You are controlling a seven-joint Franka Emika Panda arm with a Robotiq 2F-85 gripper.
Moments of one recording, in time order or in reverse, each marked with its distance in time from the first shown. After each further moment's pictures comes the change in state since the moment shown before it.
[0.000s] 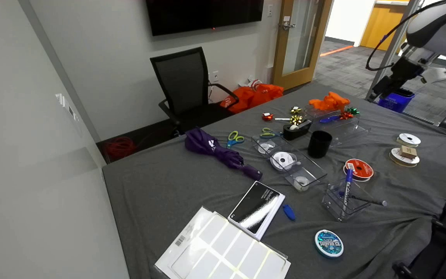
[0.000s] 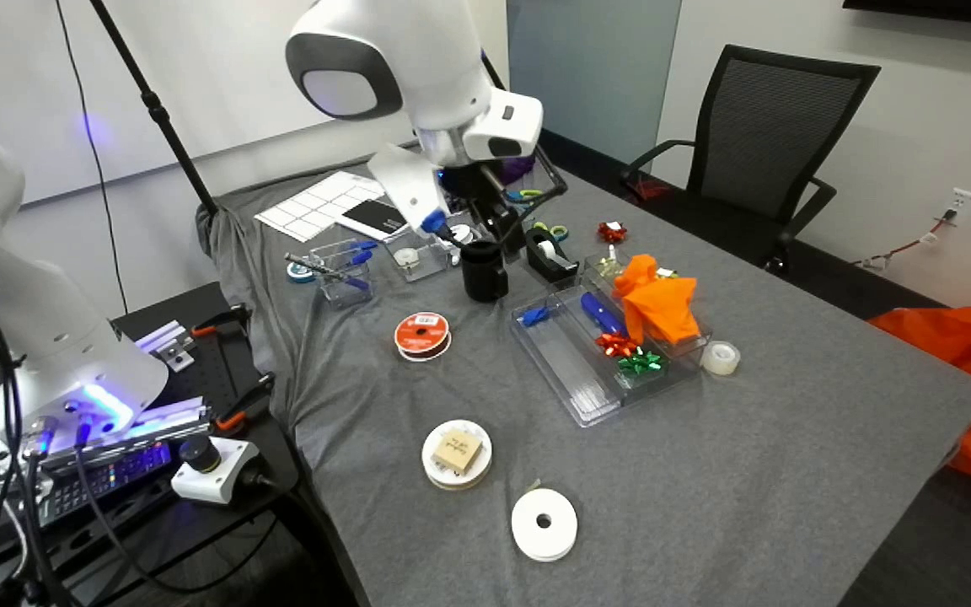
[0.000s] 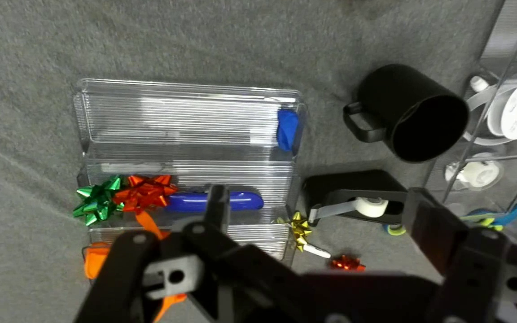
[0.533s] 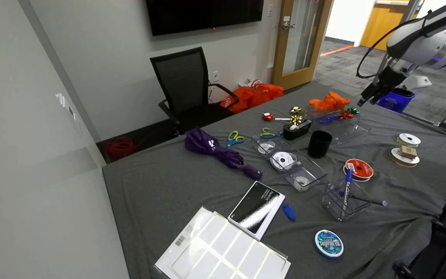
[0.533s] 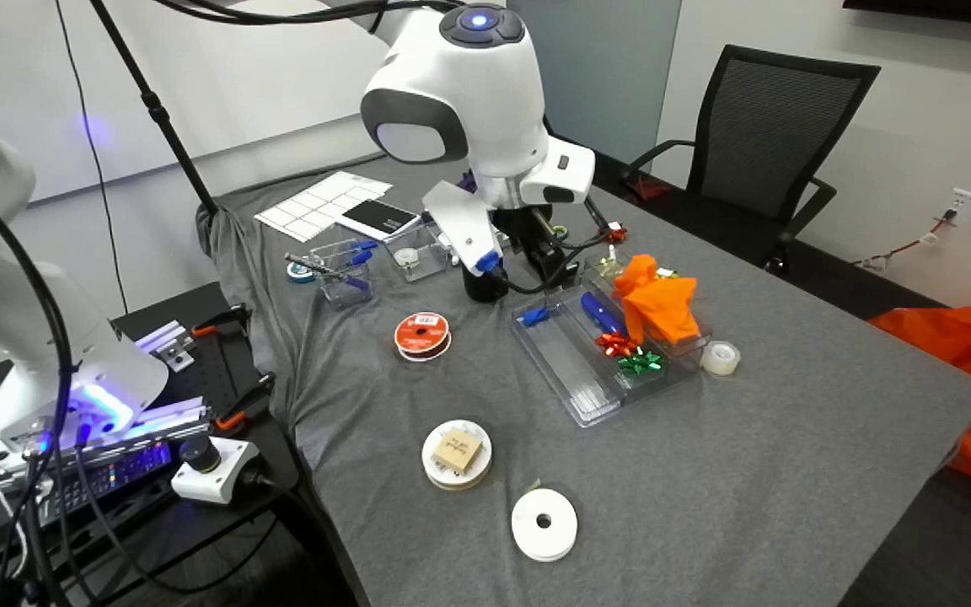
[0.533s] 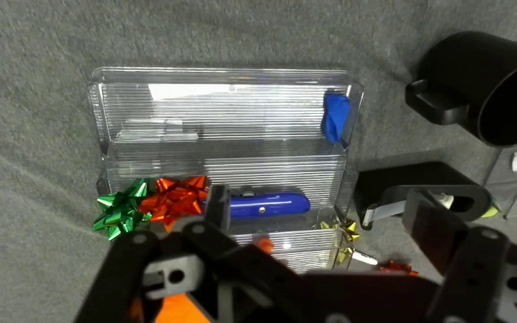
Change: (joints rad) arm -0.128 0.217 0.105 0.193 0.021 0.005 0.020
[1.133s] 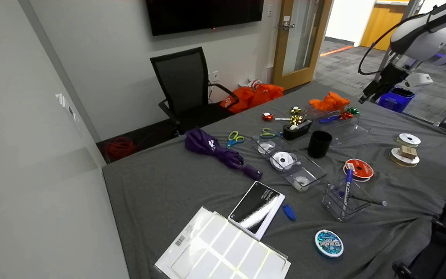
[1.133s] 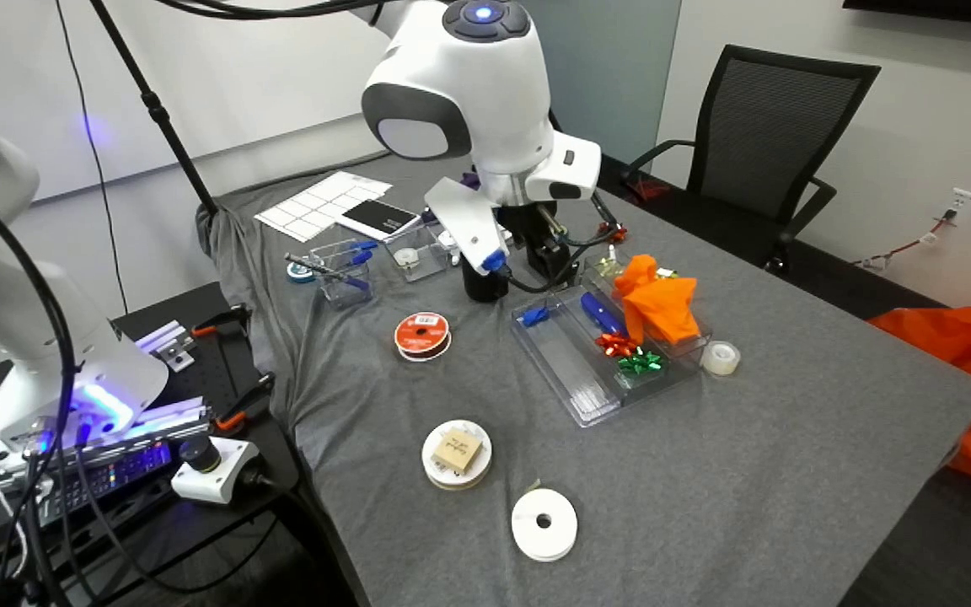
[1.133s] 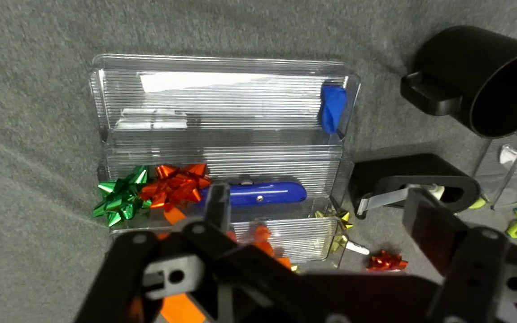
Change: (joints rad) arm -0.062 -0.001 0.046 0.030 0.005 -0.033 -0.035
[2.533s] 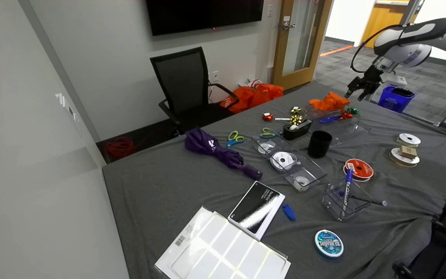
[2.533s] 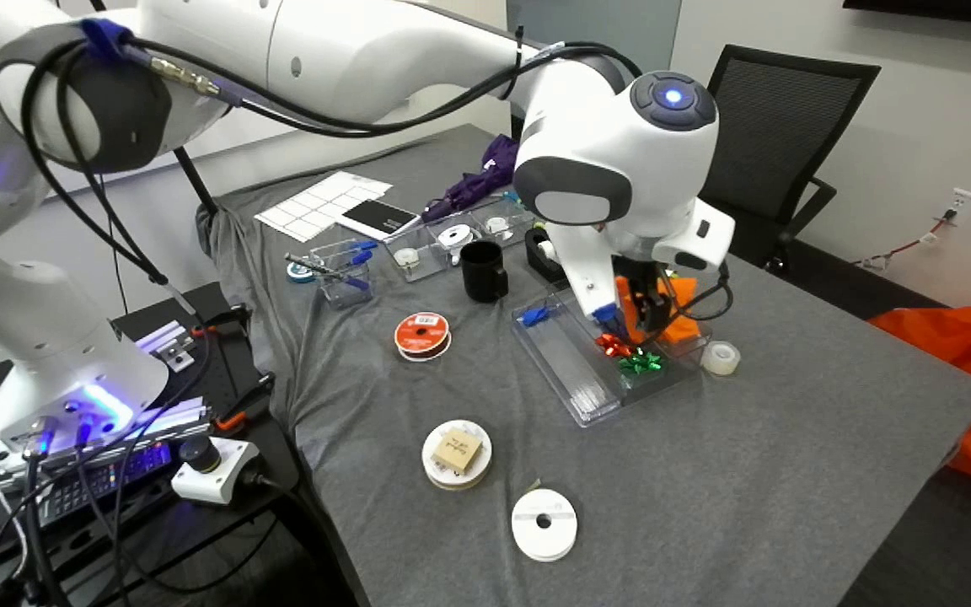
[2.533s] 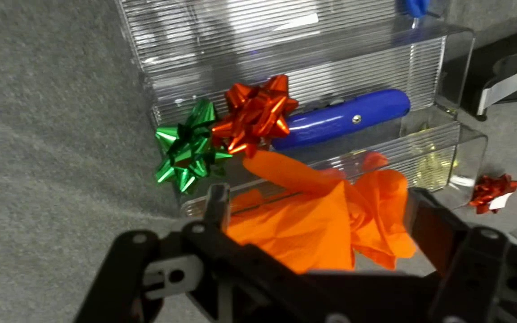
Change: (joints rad) arm -0.181 0.558 0.103 0.816 -0.044 -0.305 0.304
